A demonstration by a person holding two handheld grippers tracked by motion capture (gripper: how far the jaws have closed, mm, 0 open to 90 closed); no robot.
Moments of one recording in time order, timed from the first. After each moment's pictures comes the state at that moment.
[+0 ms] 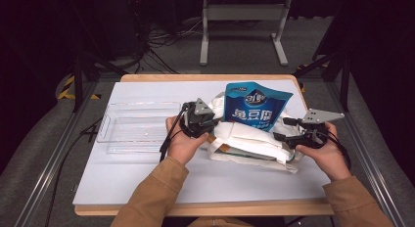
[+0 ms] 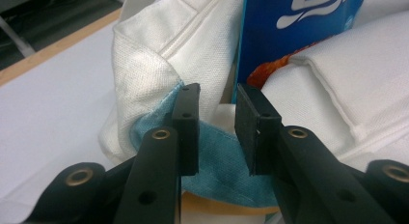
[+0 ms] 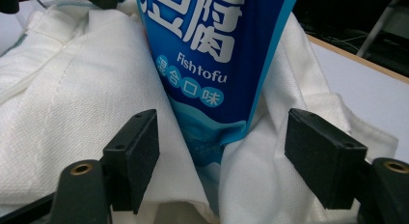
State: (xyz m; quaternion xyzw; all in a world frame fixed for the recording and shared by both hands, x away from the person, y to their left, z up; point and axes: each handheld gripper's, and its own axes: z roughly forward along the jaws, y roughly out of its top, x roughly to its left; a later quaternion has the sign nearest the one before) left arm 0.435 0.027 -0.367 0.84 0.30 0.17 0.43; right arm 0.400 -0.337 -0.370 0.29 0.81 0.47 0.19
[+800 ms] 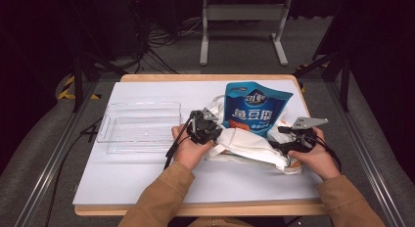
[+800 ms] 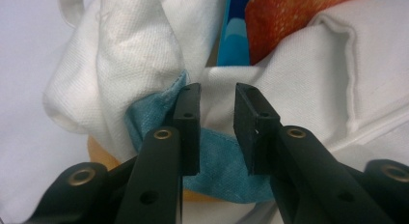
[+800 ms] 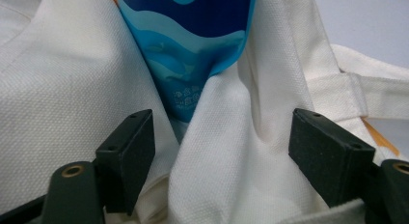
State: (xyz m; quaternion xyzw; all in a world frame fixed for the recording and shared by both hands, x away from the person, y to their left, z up) left arm 0.437 0.008 -0.402 0.86 0.33 0.13 0.37; right arm 0.418 -0.340 -0.424 0.31 0.83 0.43 0.16
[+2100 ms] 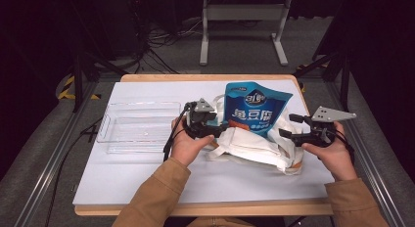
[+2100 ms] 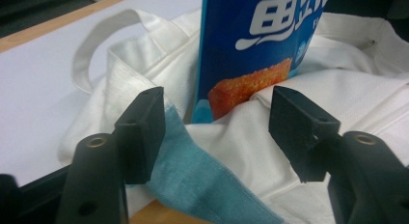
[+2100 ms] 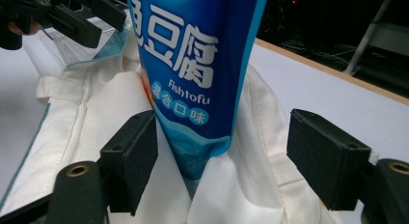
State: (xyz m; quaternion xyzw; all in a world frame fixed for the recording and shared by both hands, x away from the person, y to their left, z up) left arm 0.433 0.025 -0.357 0.82 0.30 0.10 0.47; right arm 0.393 -0.350 -0.355 0.30 0.79 0.50 0.21
